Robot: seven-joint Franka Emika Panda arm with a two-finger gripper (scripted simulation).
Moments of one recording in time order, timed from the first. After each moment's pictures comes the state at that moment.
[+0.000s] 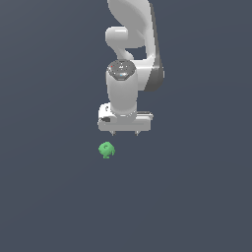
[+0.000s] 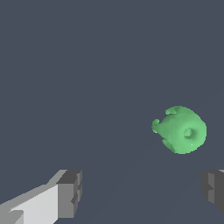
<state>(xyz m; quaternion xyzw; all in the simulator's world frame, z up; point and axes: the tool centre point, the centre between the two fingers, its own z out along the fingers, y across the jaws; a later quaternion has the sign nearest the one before) -0.012 -0.004 0.163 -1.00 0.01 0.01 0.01</state>
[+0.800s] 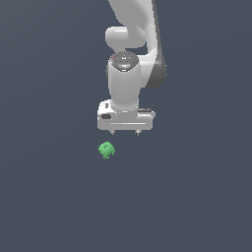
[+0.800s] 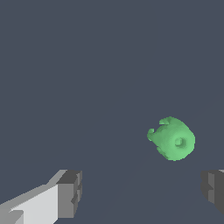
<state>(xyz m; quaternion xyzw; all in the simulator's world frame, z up) 0.001 -0.003 0.183 -1.00 0.01 -0.01 0.00</state>
